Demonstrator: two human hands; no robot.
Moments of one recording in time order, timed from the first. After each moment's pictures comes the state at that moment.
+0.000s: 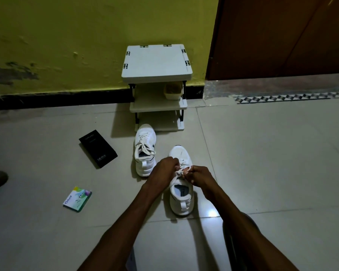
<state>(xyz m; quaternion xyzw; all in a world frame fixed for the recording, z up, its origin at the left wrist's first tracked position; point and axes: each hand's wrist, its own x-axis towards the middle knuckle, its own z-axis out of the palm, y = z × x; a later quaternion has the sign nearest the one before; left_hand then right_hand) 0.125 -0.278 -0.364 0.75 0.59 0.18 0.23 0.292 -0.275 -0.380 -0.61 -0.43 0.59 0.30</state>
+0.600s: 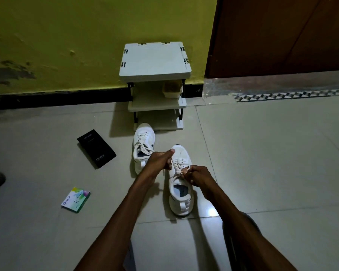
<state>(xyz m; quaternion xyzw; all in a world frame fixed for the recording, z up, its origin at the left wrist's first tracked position) 0.123 -0.264 -0.334 0.39 0.63 0.38 0.55 0.294 -0.274 -0.382 -0.60 -0.42 0.61 0.30</state>
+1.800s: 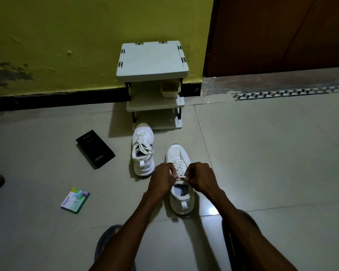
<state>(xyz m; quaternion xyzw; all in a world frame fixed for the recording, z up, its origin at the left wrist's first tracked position) 0.139 -0.291 -0.378 0.61 0.70 0.22 0.30 0.298 -0.276 -0.364 -0.64 -0.72 0.25 0.09</state>
